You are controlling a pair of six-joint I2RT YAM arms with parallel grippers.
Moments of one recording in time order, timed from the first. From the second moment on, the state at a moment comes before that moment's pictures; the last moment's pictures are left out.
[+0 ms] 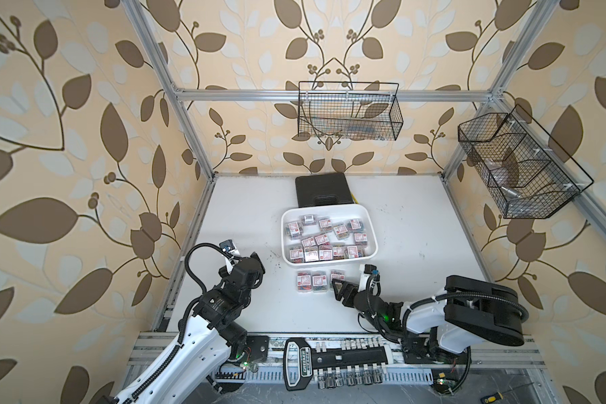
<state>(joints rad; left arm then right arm) -0.50 0.55 0.45 -0.60 -0.63 -0.71 1.18 1.54 0.25 0.72 0.60 1.19</state>
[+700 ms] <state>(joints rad) -0.50 0.56 0.45 -0.58 -0.60 -0.70 1.08 1.37 0.25 0.56 0.57 1.07</state>
